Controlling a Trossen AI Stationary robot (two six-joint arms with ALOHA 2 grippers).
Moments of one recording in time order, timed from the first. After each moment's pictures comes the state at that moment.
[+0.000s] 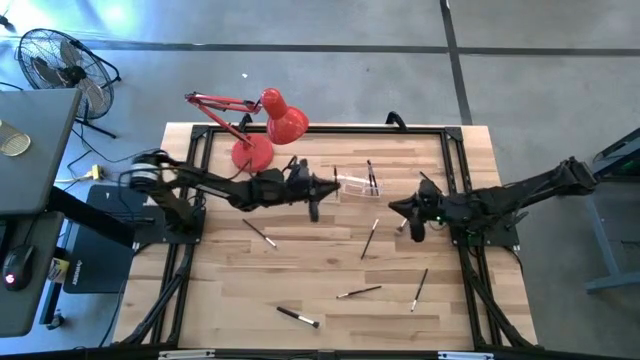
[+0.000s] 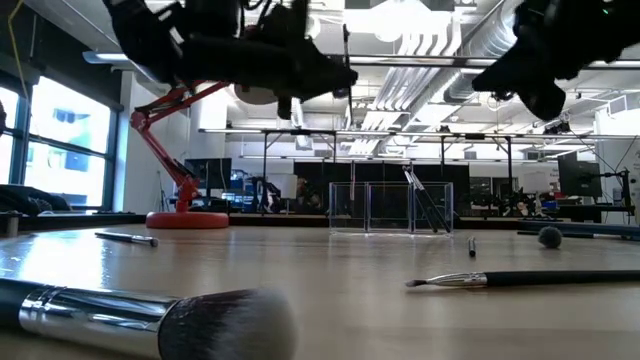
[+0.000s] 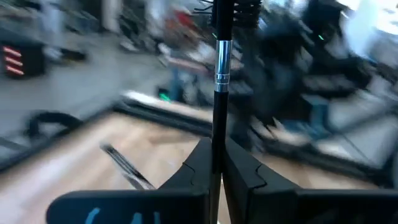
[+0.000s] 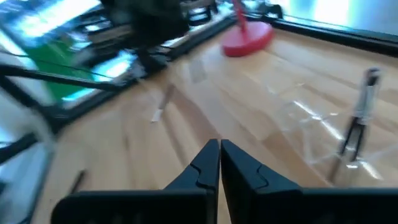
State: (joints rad) left arm 0.07 1.67 0.77 0.94 -0.14 -0.21; right arm 0.28 0.64 0.35 -0.05 0.48 0.63
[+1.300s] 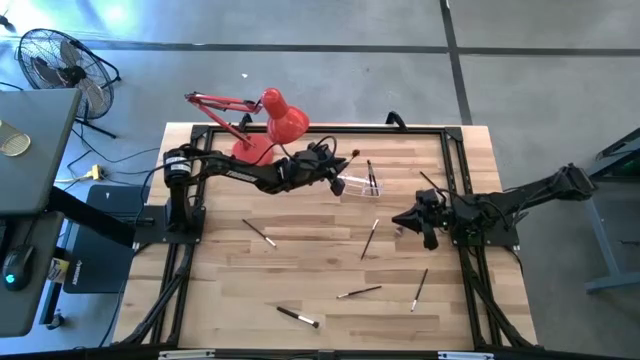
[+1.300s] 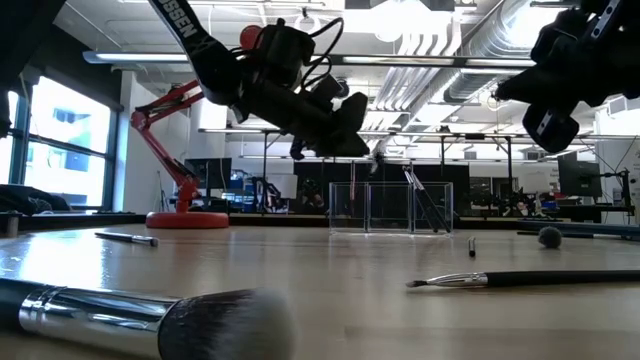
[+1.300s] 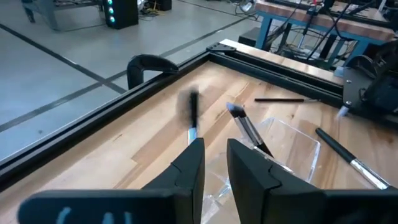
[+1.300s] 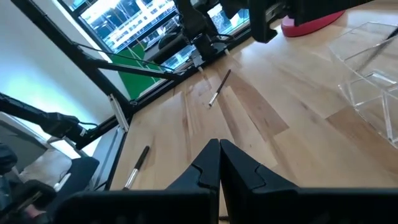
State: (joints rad) left arm 0.23 1.90 1.05 0.60 -0.27 -0.22; right arm 0.25 0.46 0.13 0.16 0.23 0.65
